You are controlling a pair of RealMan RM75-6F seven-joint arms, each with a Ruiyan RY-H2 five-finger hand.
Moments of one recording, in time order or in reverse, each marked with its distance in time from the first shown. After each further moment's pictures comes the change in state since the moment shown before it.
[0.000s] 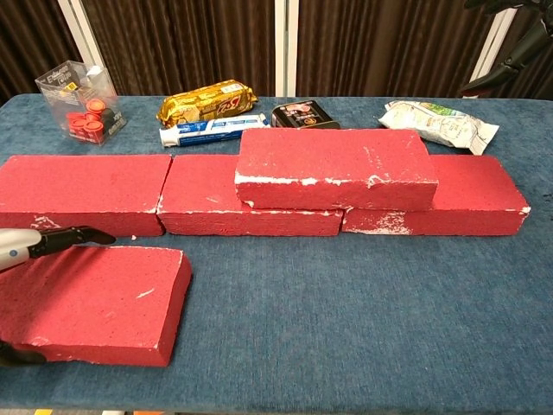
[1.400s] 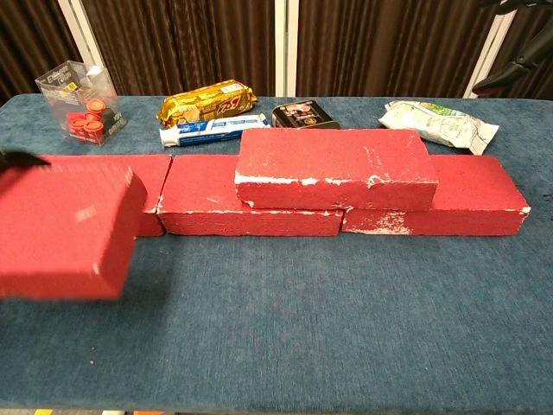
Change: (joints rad) left arm -0.016 0.280 0.002 -0.227 0.017 0.129 0.011; right arm -0.022 0.001 0.008 0.032 -0.015 -0.007 0.026
